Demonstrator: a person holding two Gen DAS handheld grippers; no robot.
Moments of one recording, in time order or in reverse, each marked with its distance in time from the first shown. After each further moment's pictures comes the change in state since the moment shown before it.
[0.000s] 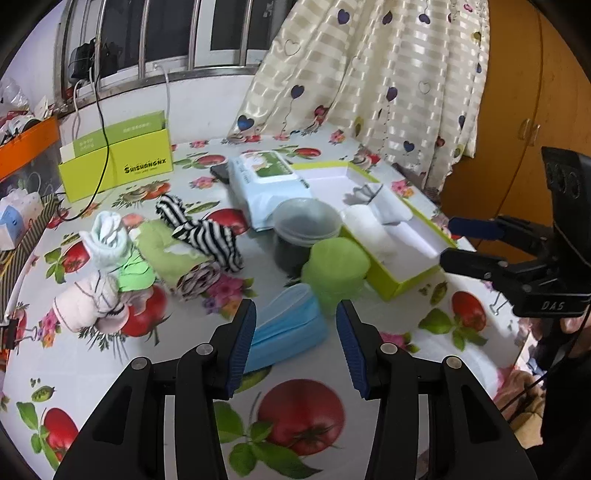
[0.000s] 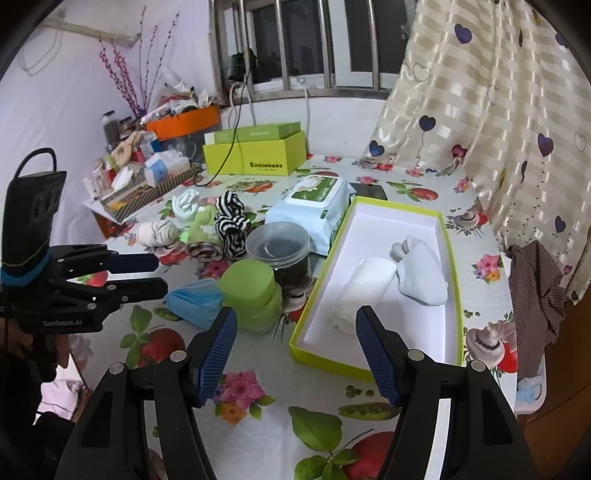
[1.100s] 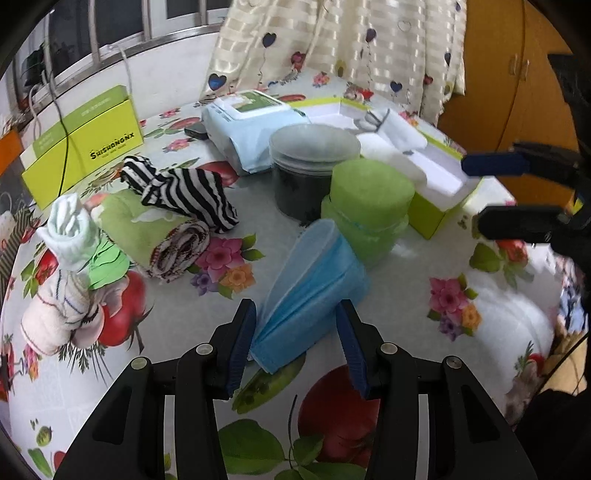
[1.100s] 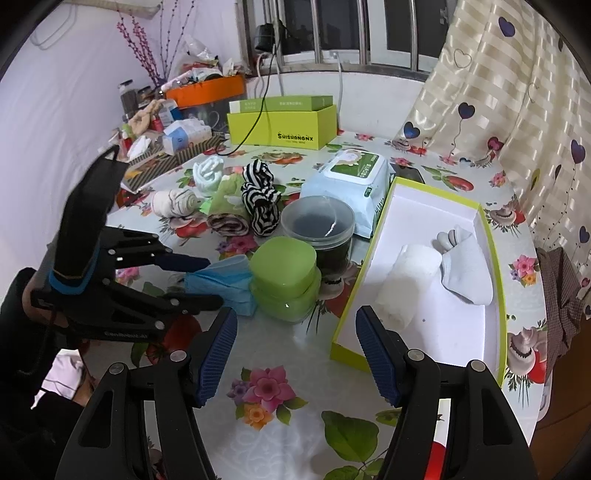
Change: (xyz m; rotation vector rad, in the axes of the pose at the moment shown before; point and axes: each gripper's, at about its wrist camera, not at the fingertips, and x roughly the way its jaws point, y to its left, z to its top) left arm 0.062 0.010 -0.019 0.177 0.158 -0.011; right arm 0.032 0.024 0.002 -0.066 0.096 0.060
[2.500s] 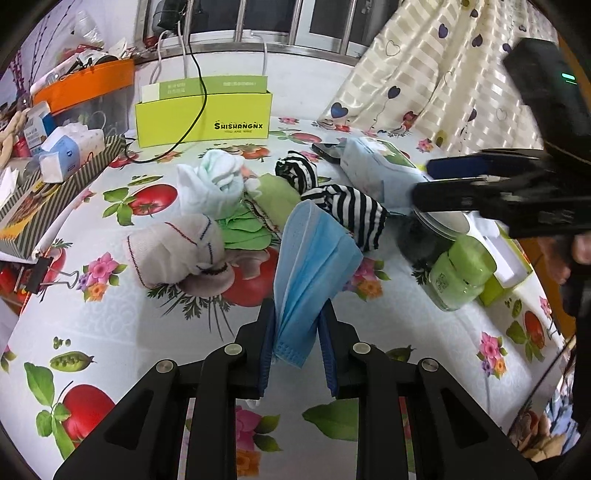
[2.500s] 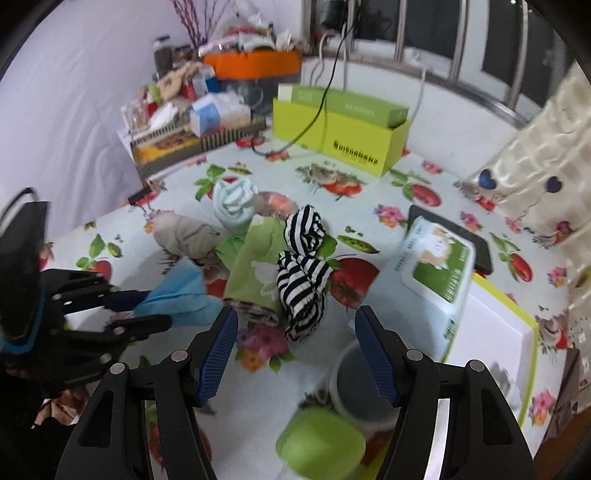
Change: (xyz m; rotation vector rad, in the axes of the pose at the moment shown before) left arm -0.049 0.084 -0.037 -0.391 -0.146 0.140; right arm 0.101 0.047 0.125 -0.216 0.145 0.071
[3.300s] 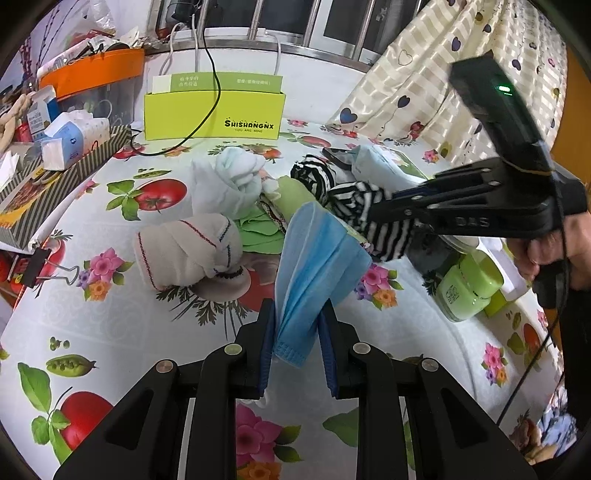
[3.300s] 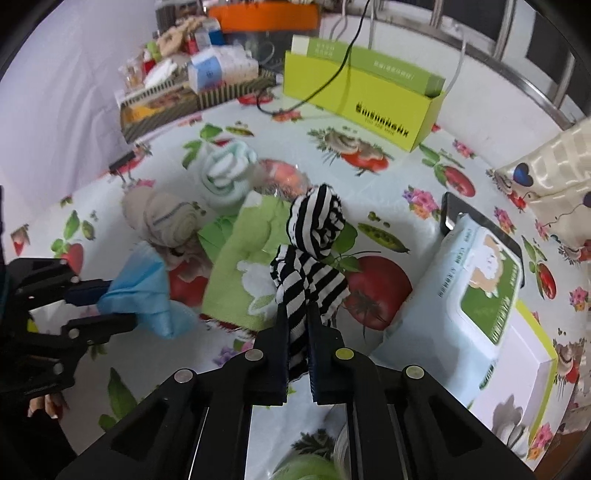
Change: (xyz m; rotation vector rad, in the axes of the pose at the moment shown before) left arm 0.005 0.019 0.002 -0.052 -0.013 -0.023; right arm 0.051 0.004 0.020 -0.054 0.115 0.018
